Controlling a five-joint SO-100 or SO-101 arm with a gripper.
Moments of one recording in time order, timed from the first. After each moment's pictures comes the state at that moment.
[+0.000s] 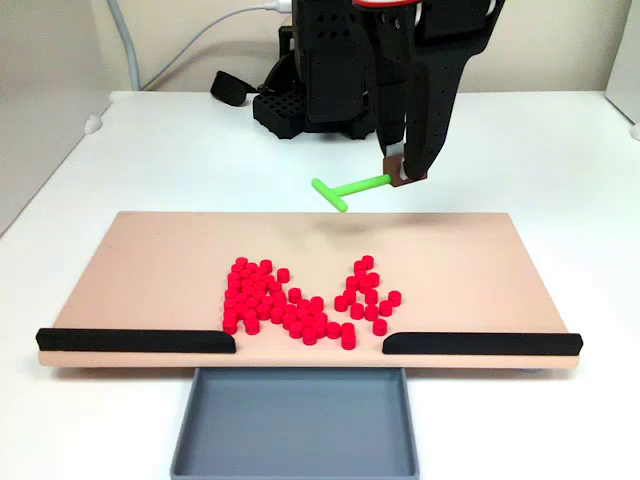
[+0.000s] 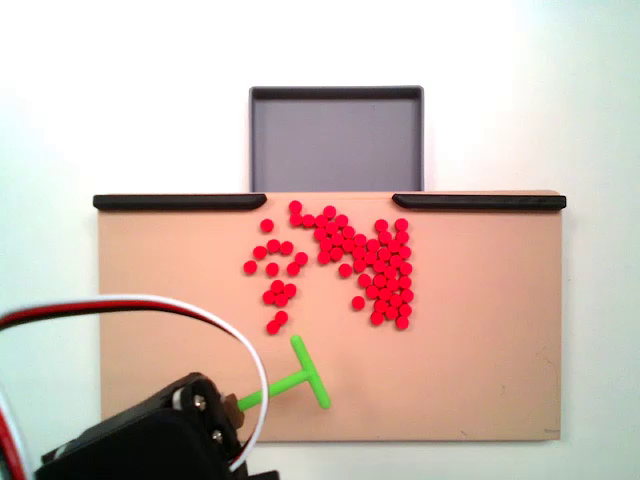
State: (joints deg) arm -11.7 91.2 93.9 84.6 -10.4
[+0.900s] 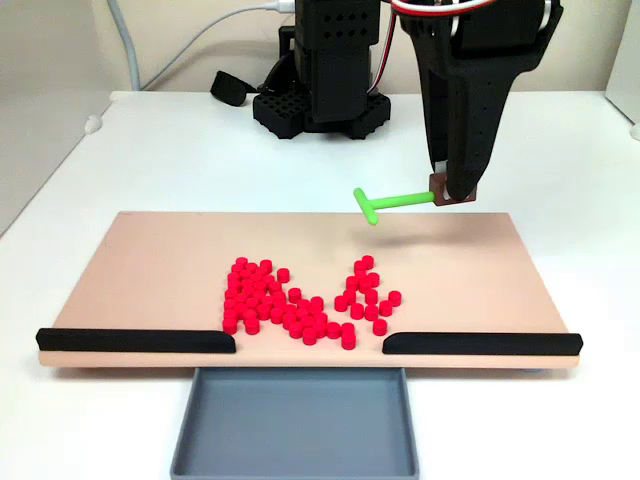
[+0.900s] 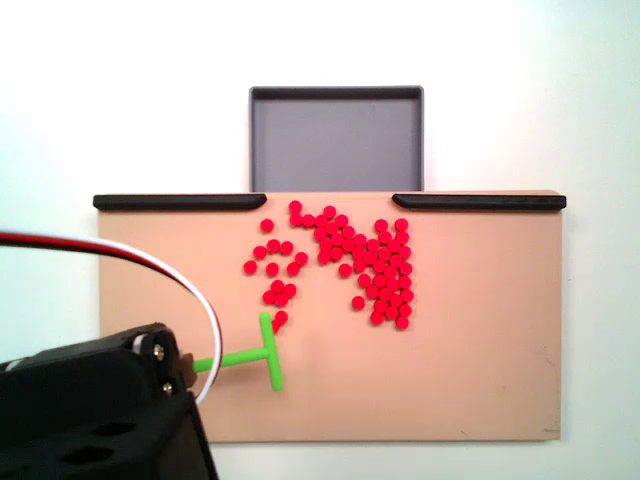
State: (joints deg) arm -15.7 81.0 83.5 85.2 7.7
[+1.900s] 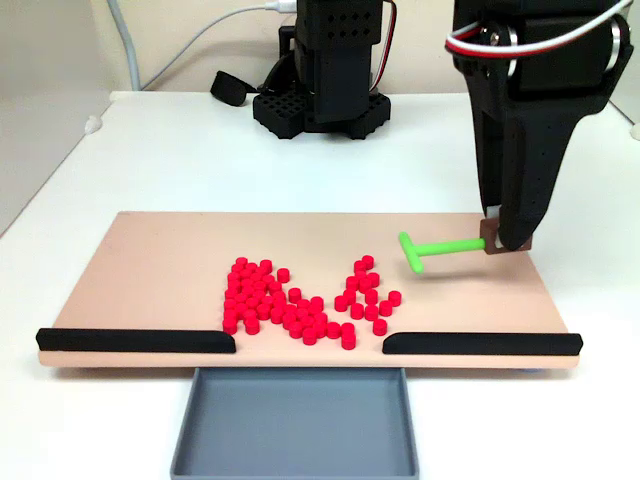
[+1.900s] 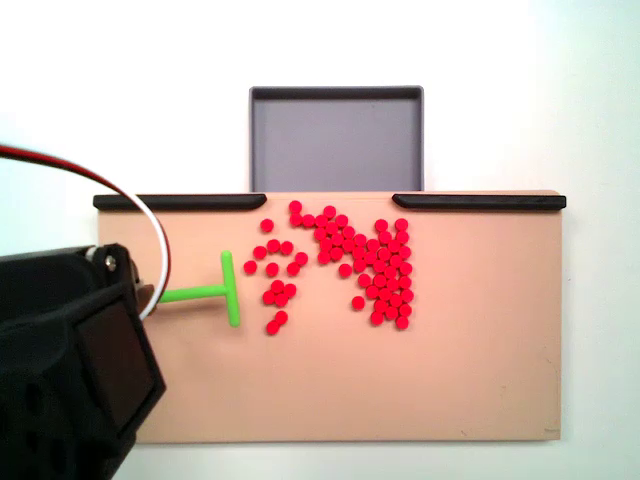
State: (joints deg) arm -17.8 66.7 66.4 85.2 14.2
